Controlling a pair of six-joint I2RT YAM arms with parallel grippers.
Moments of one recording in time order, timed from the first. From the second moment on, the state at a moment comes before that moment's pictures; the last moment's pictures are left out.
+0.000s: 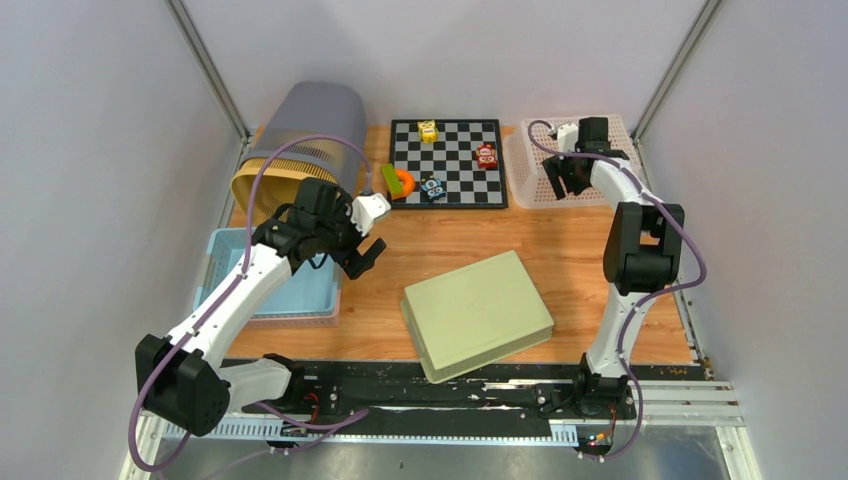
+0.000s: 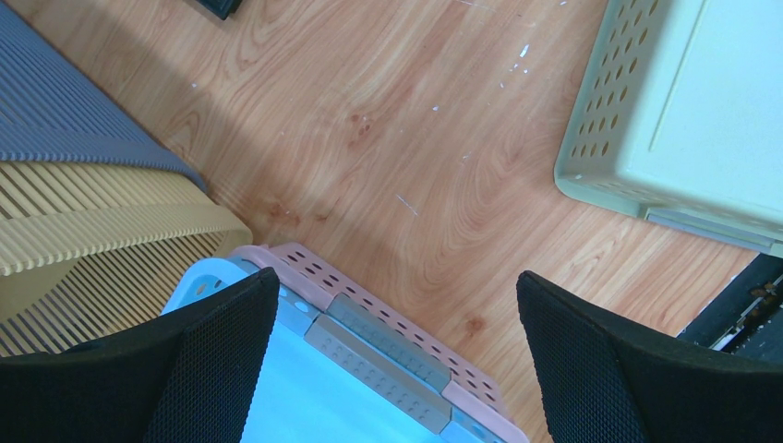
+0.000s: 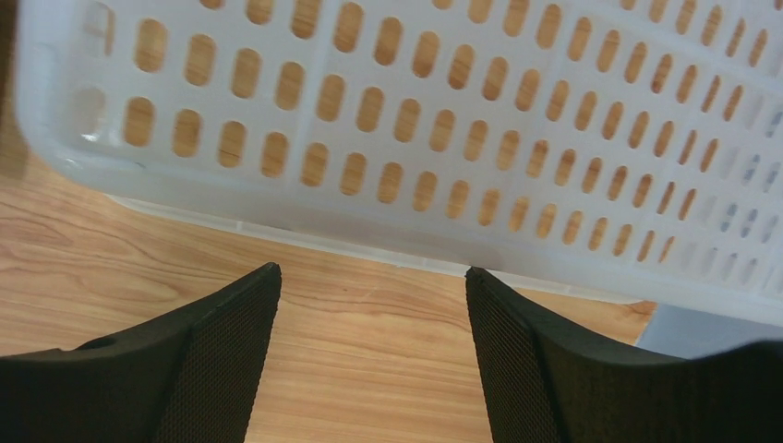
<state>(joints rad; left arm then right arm) -0.38 1.18 1.00 -0.67 0.28 0.49 -0.04 2.00 1.60 -0.49 -0.05 -0.46</state>
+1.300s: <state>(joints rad) -0.38 1.18 1.00 -0.66 0.28 0.49 0.12 1.66 1.43 -0.57 -0.20 -0.35</state>
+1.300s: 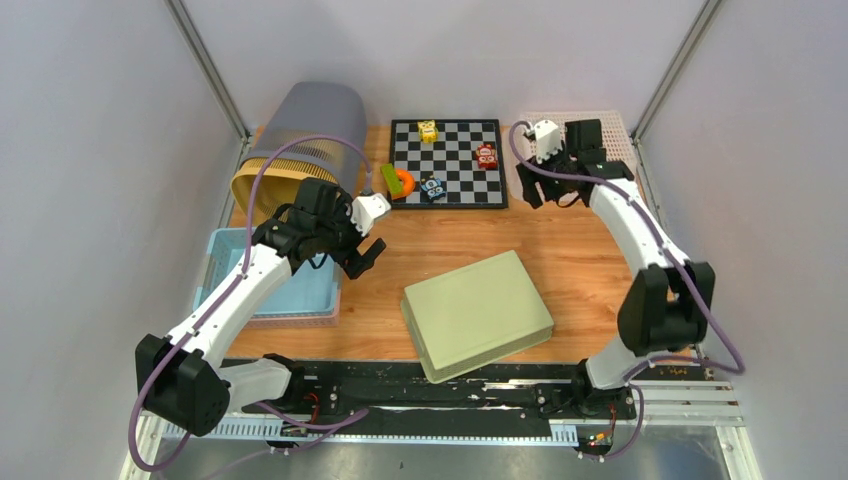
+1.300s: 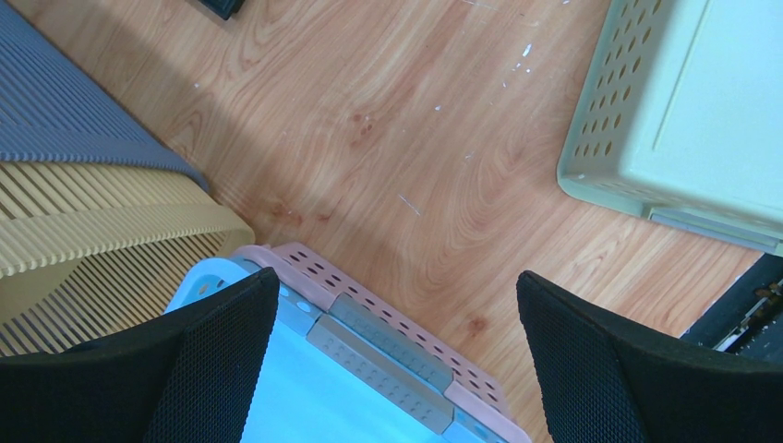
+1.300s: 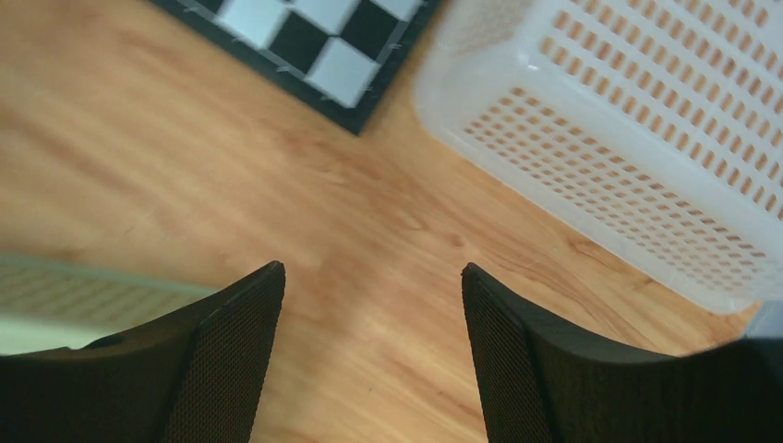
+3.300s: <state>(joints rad) -0.38 1.14 1.00 -0.66 0.29 0.50 0.79 1.27 1.10 -0.63 -0.37 -0.76</state>
